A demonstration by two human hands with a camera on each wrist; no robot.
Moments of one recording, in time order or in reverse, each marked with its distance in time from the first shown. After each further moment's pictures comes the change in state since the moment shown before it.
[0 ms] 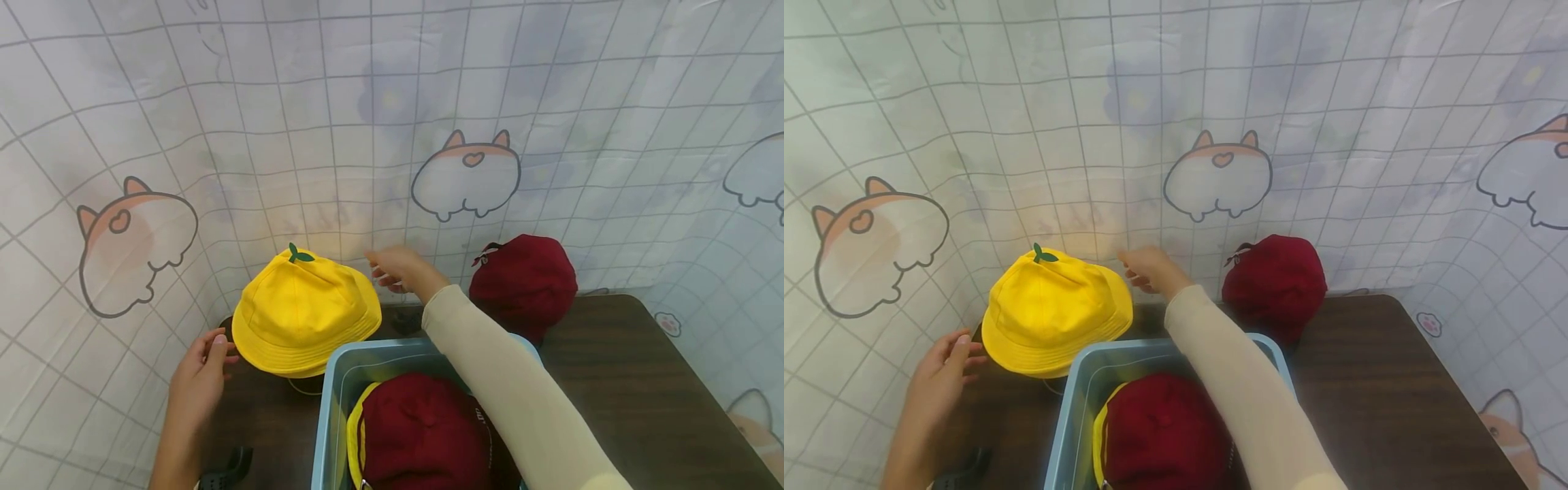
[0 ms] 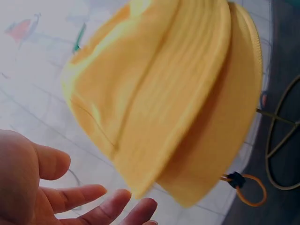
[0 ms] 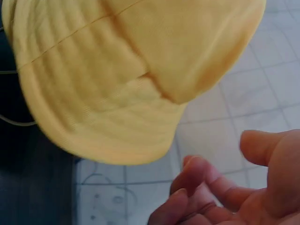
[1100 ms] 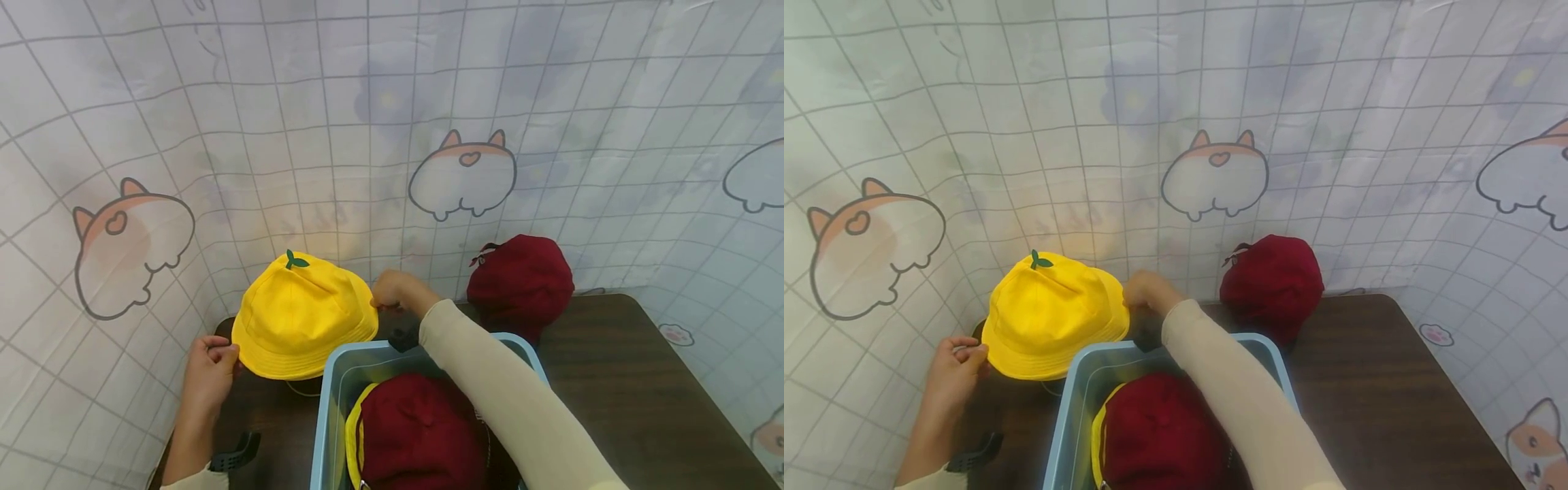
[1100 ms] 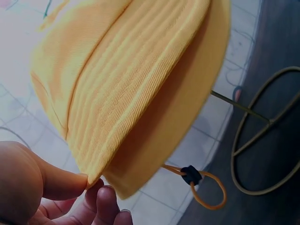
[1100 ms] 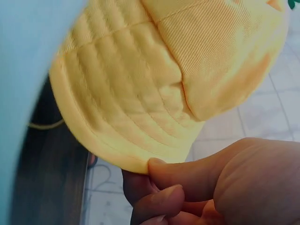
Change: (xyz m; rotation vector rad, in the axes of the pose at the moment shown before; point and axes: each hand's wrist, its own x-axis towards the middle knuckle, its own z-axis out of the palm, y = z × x) left_hand 0.040 -0.033 0.025 -0.188 0.065 -0.074; right_hand 0.001 0.026 0.015 -0.499 -0.111 -0.060
